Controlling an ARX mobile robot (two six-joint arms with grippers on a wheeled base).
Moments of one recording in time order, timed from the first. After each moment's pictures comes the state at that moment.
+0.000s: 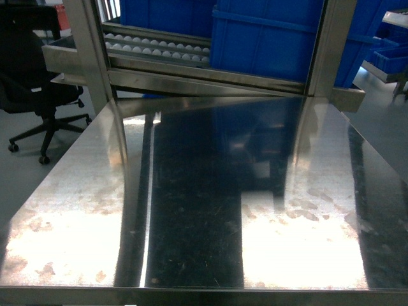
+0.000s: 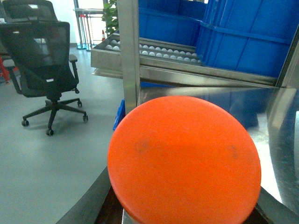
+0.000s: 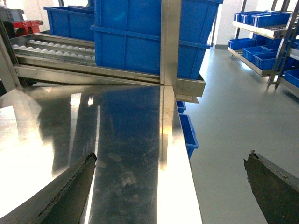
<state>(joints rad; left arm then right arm) 0.00 0.01 0.01 -0.01 0.00 0.00 0.00 0.00 0.01 -0.01 0.00 0.00</state>
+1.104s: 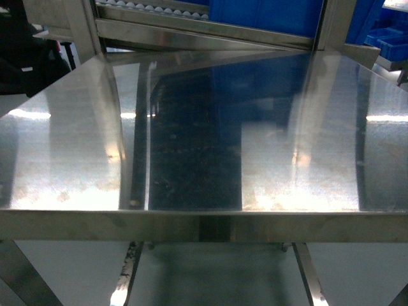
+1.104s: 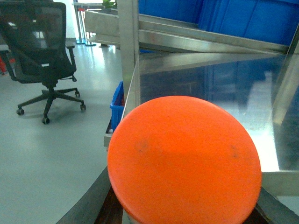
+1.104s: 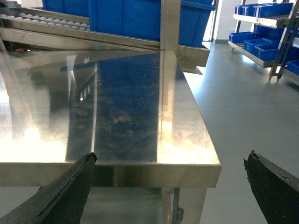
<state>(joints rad) 0.00 0.01 0.01 -0.01 0.00 0.00 0.00 0.00 0.01 -0.01 0.00 0.00</state>
